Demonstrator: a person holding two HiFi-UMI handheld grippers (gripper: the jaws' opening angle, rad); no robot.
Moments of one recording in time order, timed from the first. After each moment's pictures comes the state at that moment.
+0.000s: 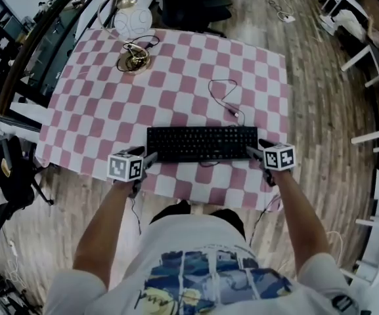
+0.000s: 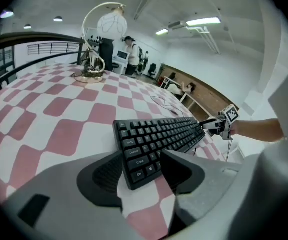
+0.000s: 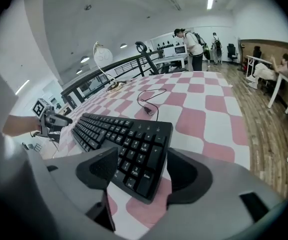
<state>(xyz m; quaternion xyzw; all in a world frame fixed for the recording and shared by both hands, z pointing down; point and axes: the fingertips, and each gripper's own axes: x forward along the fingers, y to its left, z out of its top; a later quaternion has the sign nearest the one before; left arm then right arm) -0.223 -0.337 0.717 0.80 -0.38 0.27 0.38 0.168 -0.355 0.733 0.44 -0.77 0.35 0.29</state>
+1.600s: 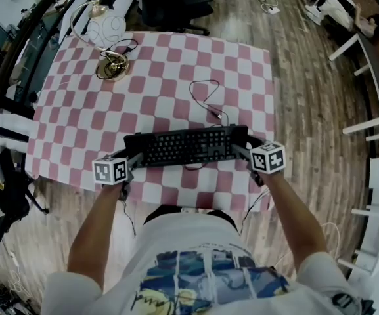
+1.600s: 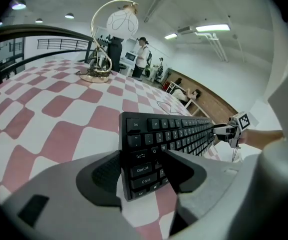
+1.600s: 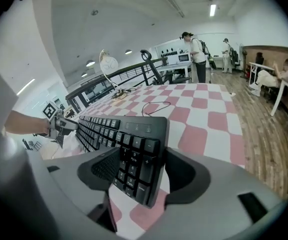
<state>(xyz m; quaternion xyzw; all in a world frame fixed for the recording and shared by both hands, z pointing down) -0.213 -0.370 0.722 0.78 -0.41 0.25 0.41 0.166 -0.373 0.694 0.44 -0.79 0.33 0.27</state>
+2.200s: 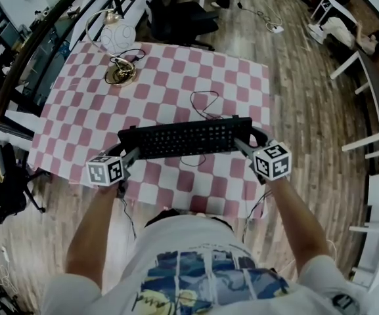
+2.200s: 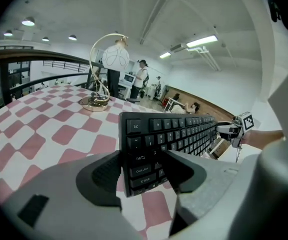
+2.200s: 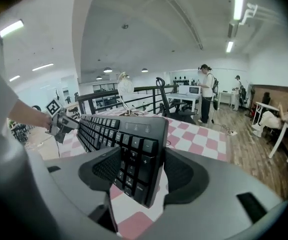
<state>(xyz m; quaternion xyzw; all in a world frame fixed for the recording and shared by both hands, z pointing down) -0.215 -0.370 0.646 0.80 -0.46 0.18 0.34 0.164 -0.389 0.587 0.44 -0.85 0.16 0.25</state>
